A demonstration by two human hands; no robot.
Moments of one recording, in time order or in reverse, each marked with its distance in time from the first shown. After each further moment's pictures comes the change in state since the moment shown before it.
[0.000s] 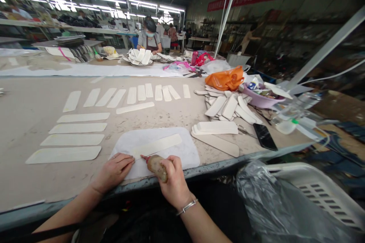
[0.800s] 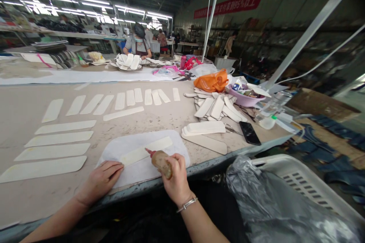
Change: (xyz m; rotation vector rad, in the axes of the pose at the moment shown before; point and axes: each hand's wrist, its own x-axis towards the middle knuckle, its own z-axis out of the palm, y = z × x) left_hand -0.002 -0.008 0.006 0.011 0.016 0.013; right_hand -0.001 0.019 -0.027 -0.087 0.235 -0.035
